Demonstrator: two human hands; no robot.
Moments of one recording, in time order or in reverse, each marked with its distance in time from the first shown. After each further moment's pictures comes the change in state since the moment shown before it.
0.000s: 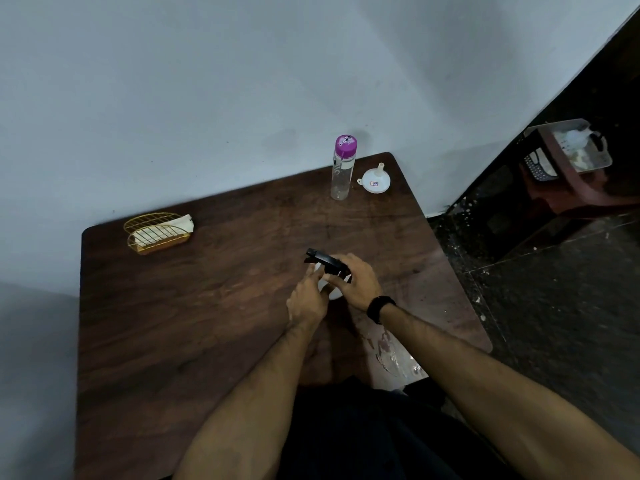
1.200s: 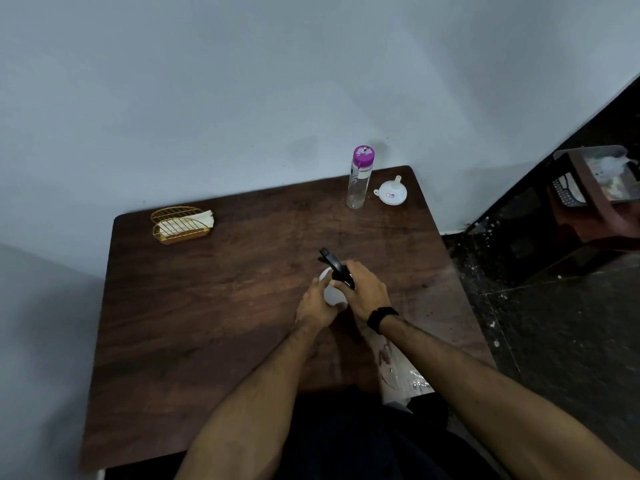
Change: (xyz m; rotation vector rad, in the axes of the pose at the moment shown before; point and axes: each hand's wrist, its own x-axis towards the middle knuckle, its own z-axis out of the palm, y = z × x) left_hand -0.003 -0.008 0.010 -0.145 -0.062 0.032; right_hand -0.007 -0.008 -0.010 -0.186 -0.063 -0.022
